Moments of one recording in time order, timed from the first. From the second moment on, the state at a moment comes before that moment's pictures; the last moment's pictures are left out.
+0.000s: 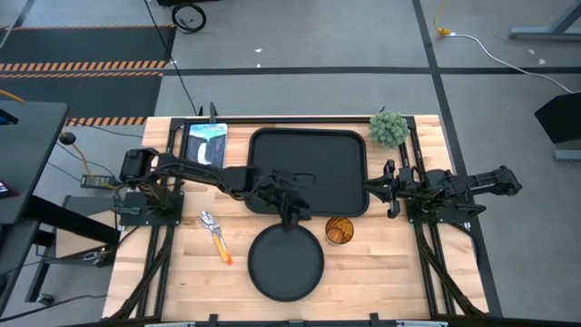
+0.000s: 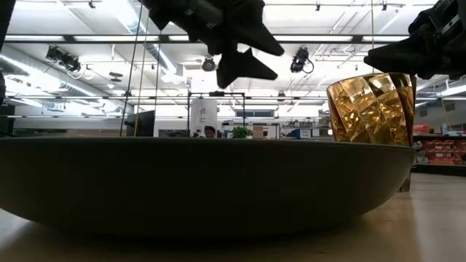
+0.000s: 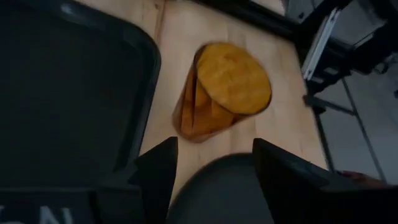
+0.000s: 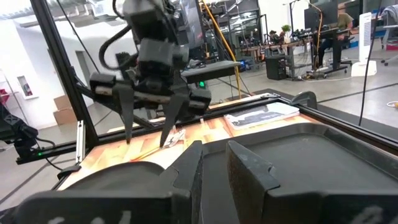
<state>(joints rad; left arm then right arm) -0.05 1.74 1.20 -0.05 0.17 -0.36 0.15 0.01 0.01 0.08 0.28 0.17</state>
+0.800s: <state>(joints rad) -0.14 2.16 1.82 -0.47 -0.07 -0.31 0.15 0.04 0.01 0.14 0.27 0.17</state>
